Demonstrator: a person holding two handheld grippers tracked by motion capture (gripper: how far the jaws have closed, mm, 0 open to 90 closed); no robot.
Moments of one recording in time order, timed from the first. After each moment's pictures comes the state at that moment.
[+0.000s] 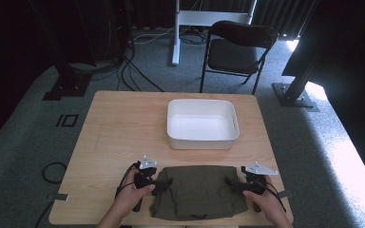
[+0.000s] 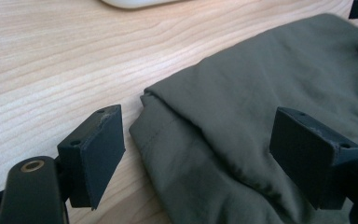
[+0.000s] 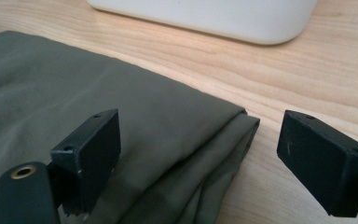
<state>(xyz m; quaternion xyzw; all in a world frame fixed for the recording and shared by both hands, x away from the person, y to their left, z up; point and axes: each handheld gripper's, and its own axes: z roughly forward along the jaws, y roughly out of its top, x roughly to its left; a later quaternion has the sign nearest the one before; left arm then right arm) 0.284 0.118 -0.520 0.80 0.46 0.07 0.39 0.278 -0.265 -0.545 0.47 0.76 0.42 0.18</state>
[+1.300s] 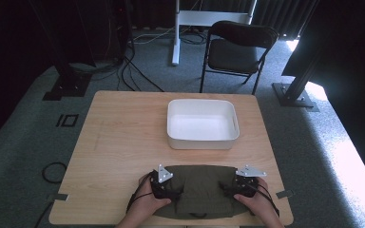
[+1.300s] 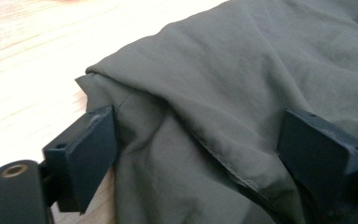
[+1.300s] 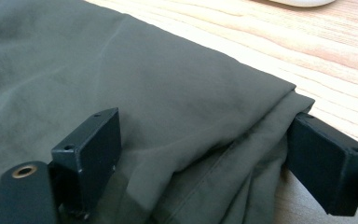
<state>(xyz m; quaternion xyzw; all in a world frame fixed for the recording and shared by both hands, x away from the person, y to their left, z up) 0.271 0.076 -0.555 0.82 0.41 0.15 0.37 0.276 -0.244 -0.559 0.46 0.78 0.37 0.17</state>
